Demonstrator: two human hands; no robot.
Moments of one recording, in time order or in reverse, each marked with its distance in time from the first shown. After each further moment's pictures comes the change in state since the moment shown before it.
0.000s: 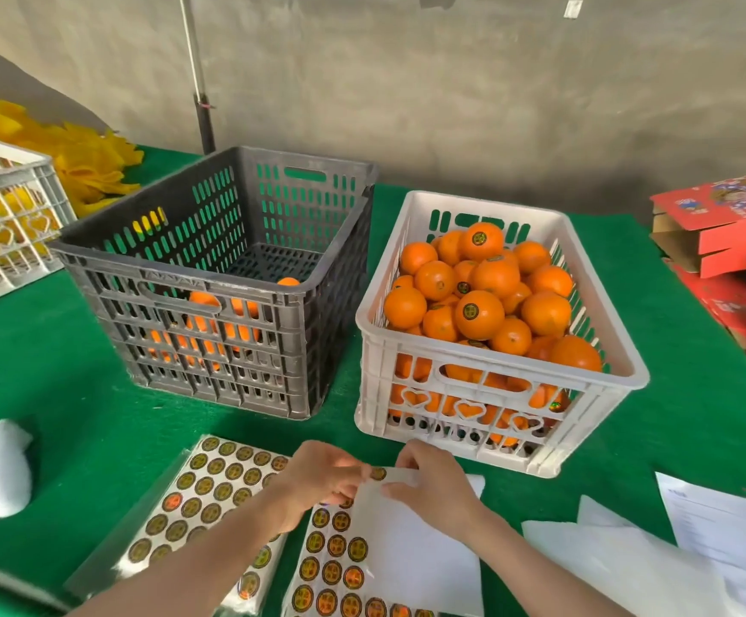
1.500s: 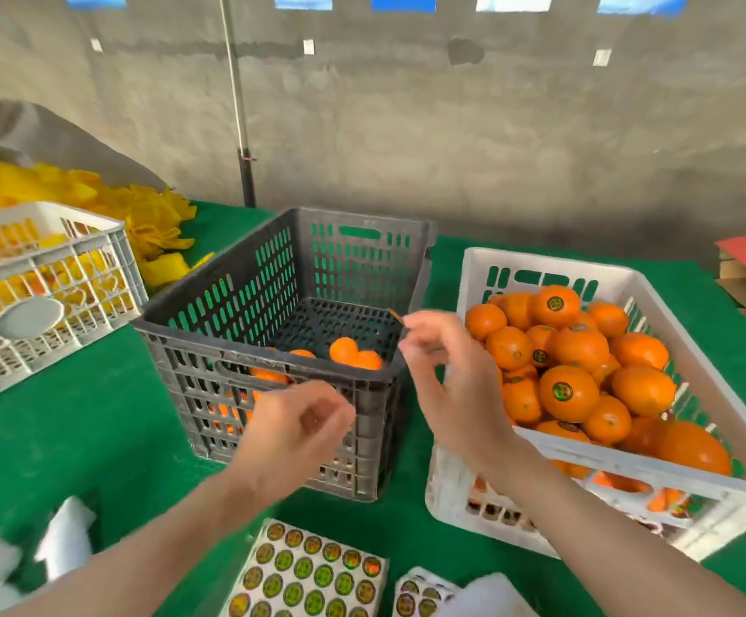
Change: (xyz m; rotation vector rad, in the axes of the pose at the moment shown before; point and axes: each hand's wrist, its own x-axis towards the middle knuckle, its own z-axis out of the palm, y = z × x) left_hand -0.050 0.083 -0.146 0.354 0.510 0.769; right_hand 0.080 -0.174 -0.103 0.377 0.651 -0.637
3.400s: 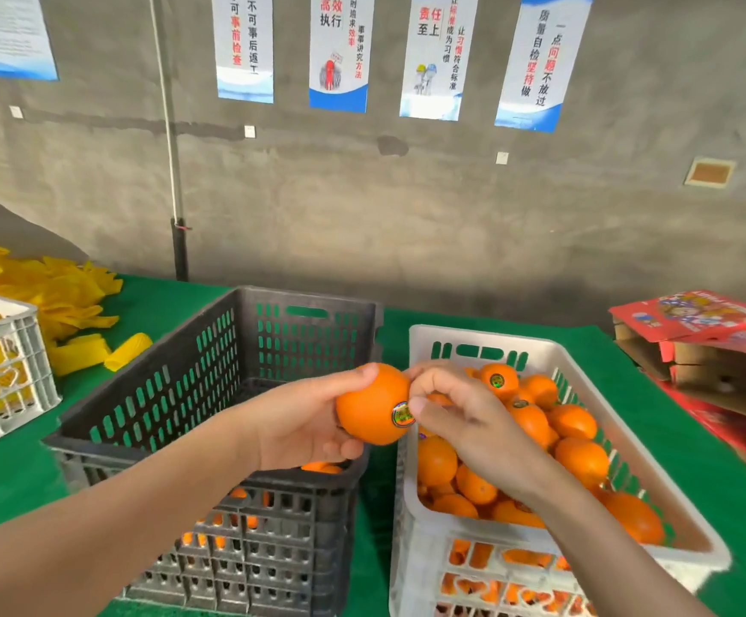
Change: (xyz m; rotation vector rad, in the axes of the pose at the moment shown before) left_hand 0.126 0.047 -0.021 -0.917 -0.783 -0.464; right_hand 0.053 -0.022 -0.059 0.046 -0.319 0.230
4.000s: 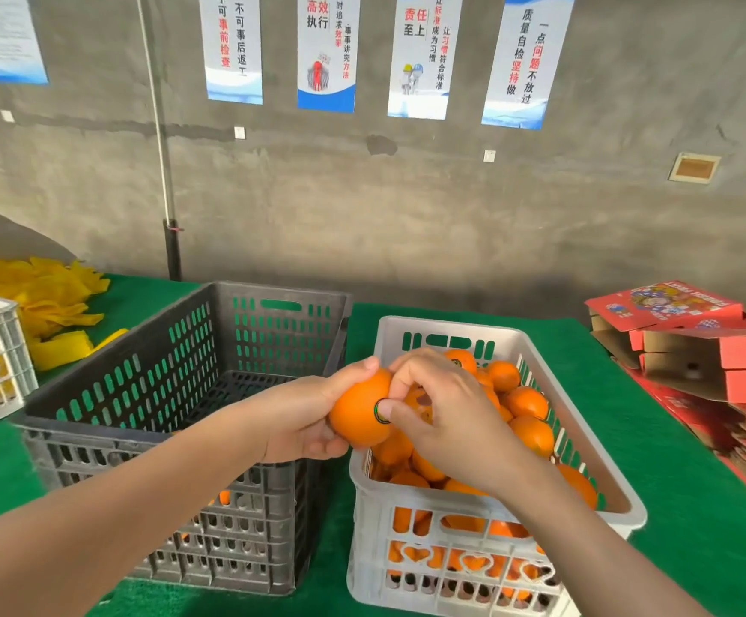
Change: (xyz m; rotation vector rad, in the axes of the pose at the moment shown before) left_hand 0.020 -0.014 0.066 0.181 0.166 -0.080; right_hand -0.043 0.001 -0.033 -0.460 0.104 -0.080
